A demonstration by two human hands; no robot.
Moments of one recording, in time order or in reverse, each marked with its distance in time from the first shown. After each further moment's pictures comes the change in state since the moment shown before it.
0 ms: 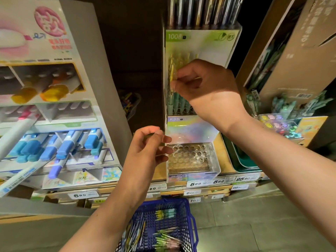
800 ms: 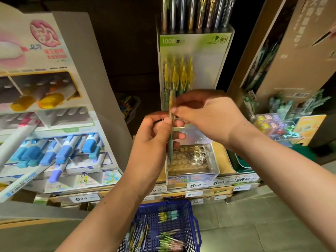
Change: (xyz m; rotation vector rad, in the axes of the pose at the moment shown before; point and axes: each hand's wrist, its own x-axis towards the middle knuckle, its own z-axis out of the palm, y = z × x) left_hand 0.011 0.022 0.030 0.030 -0.097 0.120; right_hand -0.032 0.001 -0.016 0.195 -0.256 0.258
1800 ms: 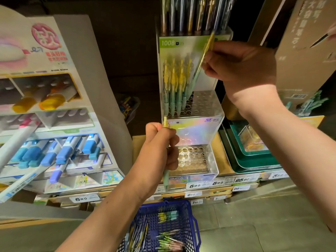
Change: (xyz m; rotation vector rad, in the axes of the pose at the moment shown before) left_hand -0.002 -0.003 -0.002 -0.099 -0.080 -0.220; right_hand 0.036 -0.013 -0.041 0.334 0.403 -0.184
